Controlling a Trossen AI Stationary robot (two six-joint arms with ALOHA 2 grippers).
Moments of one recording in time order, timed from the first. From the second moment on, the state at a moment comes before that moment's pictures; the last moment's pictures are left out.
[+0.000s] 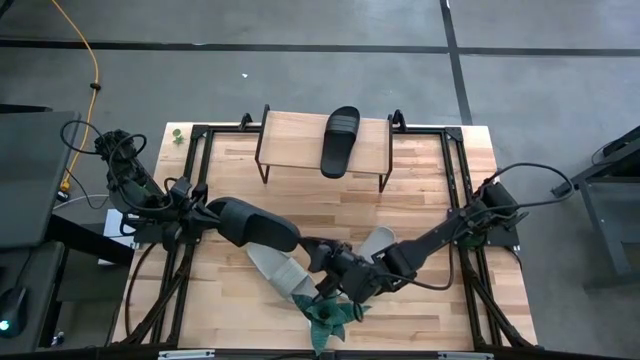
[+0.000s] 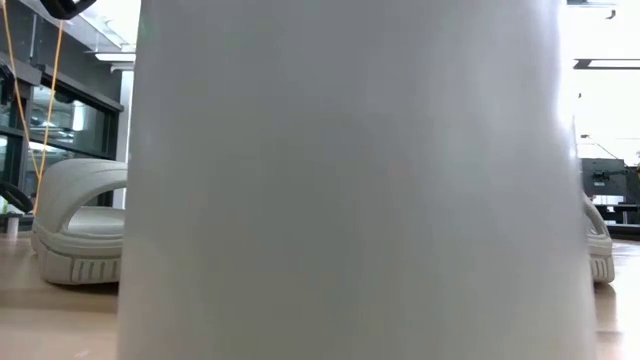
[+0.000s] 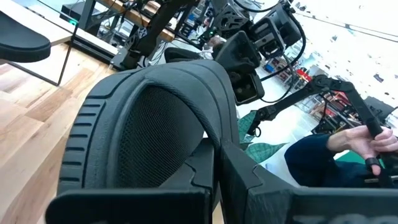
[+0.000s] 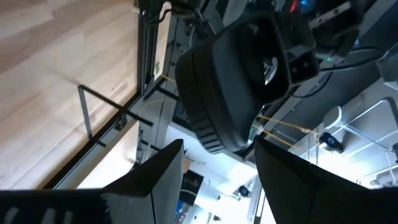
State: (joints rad) left arm -0.75 0.39 0.66 -0.44 -0.67 -0.67; right arm 0.53 1.87 1.57 -0.04 1.02 -1.68
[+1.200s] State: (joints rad) left arm -0.75 0.45 0.66 -0.39 -0.62 -0.68; right arm 0.51 1.93 1.57 0.14 0.96 -1.86
